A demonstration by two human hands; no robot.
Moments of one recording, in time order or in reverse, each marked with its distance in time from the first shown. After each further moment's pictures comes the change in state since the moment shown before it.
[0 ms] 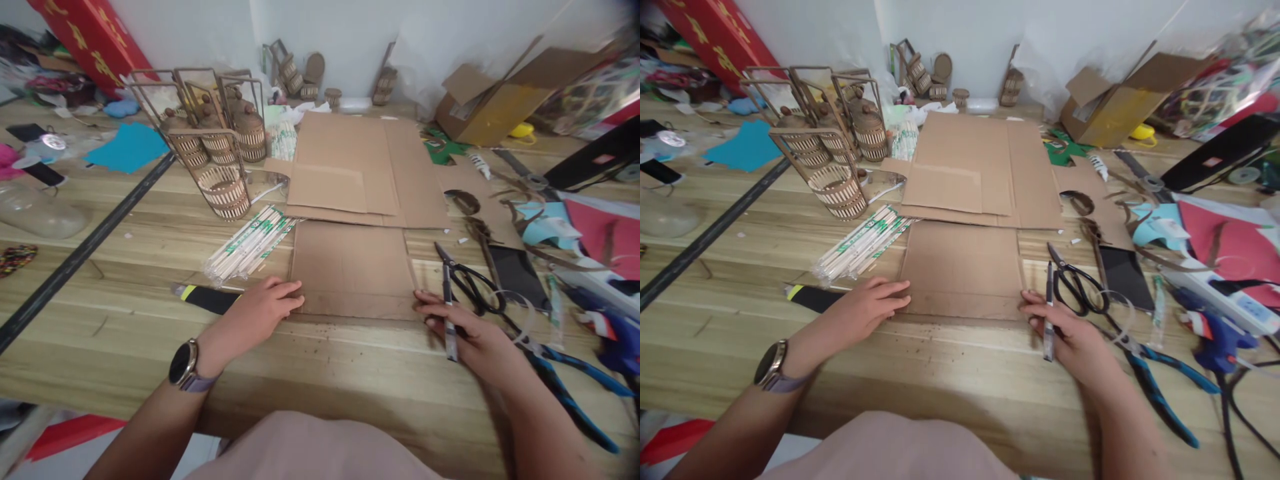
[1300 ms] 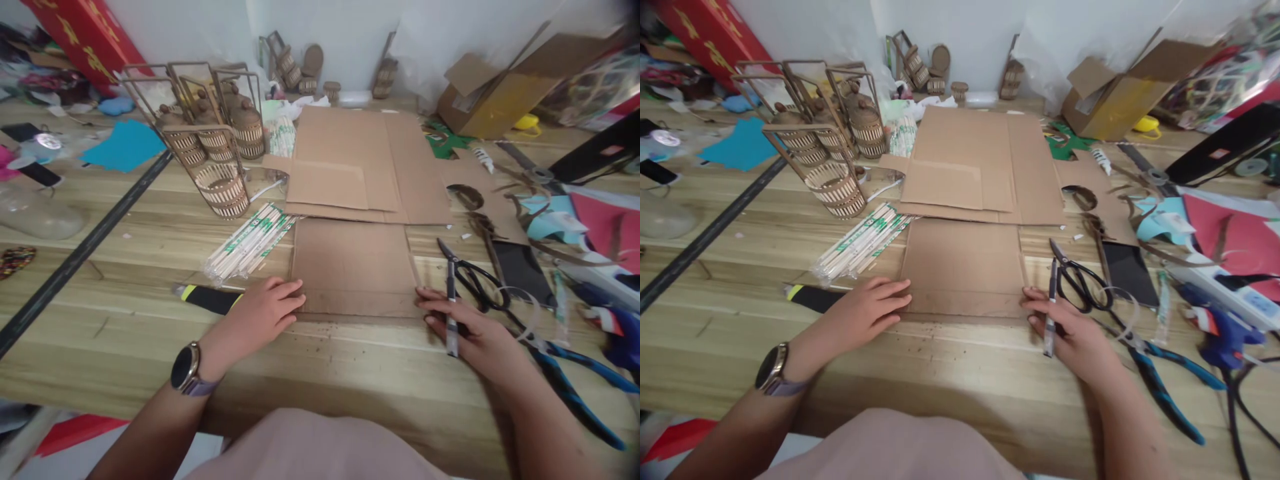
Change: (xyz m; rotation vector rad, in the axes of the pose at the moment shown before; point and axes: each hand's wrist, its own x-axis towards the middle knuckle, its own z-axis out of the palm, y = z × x) left_hand 0.002 0.011 -0.009 0.030 -0.016 -0.037; right_hand -0.002 0.001 0.005 -0.052 0.045 -0.018
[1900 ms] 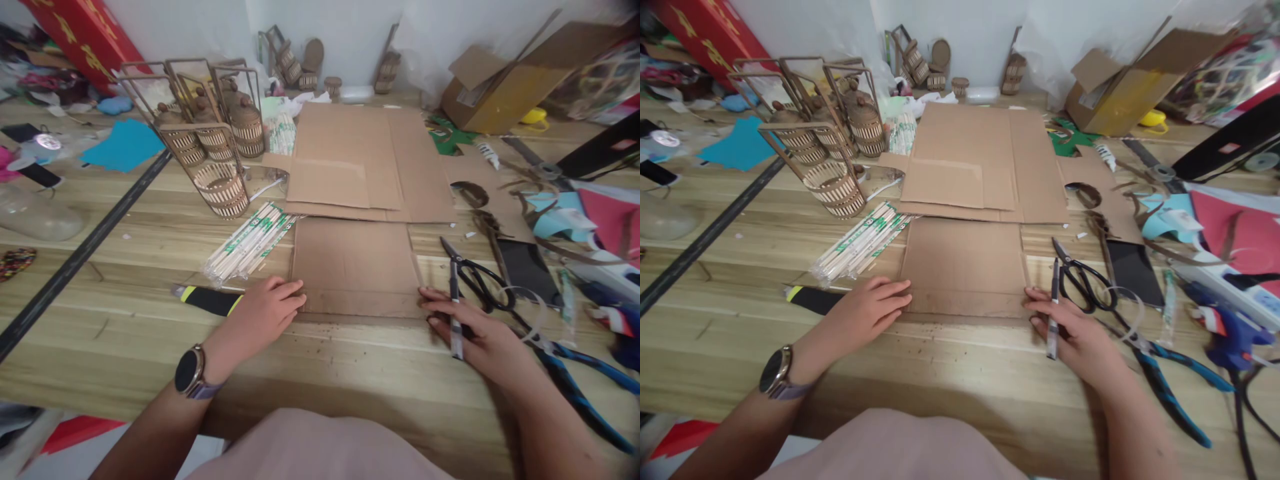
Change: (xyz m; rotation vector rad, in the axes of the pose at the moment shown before) left_hand 0.003 0.004 0.002 0.016 0.048 -0.024; right_hand 0.001 -0.006 -0.004 -0.003 -0.022 0.015
